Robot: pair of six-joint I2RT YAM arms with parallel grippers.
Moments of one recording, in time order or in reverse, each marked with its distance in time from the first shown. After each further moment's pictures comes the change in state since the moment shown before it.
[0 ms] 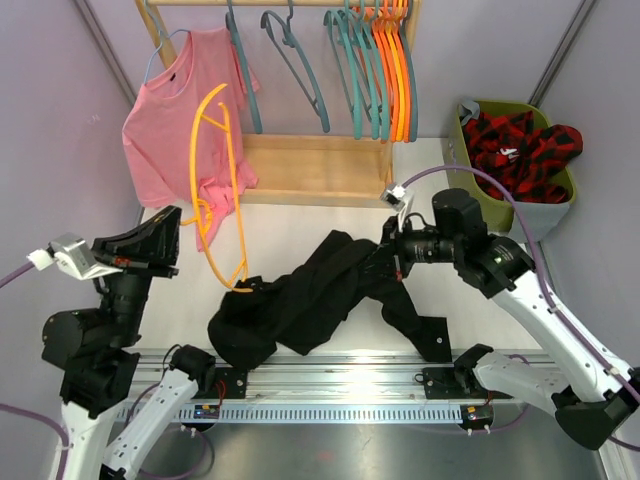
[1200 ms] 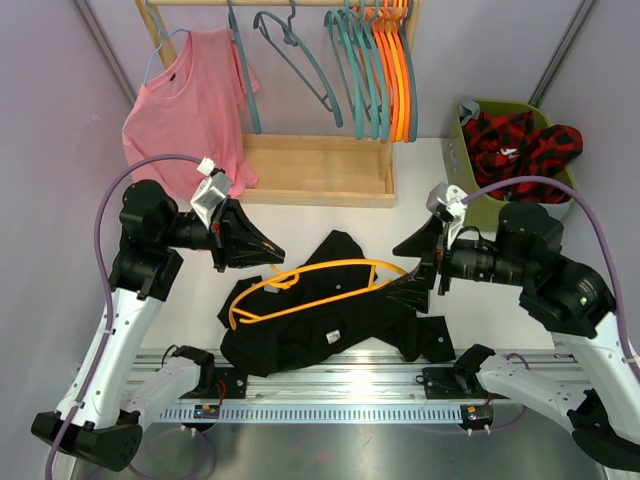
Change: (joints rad) left arm 0.136 0.576 0.148 0.011 1.516 -0.016; right arm 0.108 -0.144 0.272 -0.232 0.101 -0.131
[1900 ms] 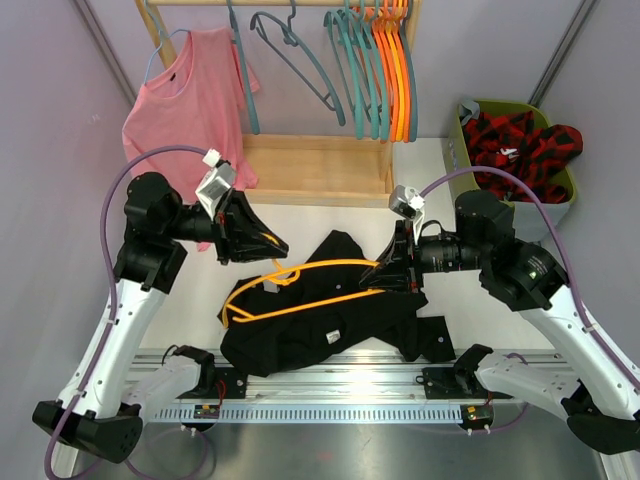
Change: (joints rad) left arm -0.011 0.049 0.029 0.038 0.008 -0.052; right arm 0.012 0.098 -0.113 0.144 -0.214 0.061
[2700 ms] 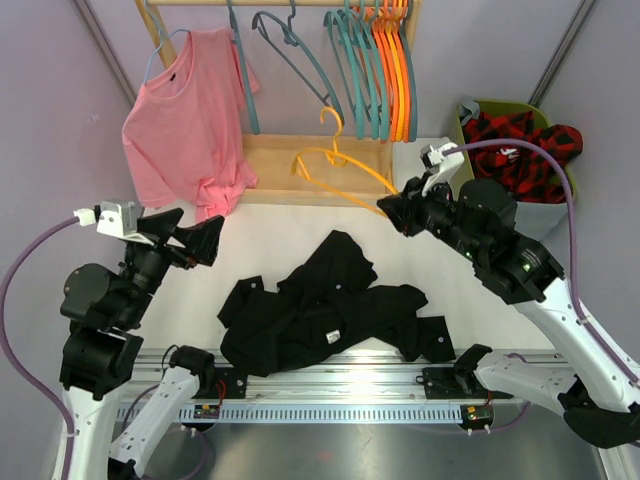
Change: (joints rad) left arm -0.003 -0.446 -0.034 -0.330 -1.318 0.087; right arm 0.000 0.017 0.011 0.154 0.756 0.035
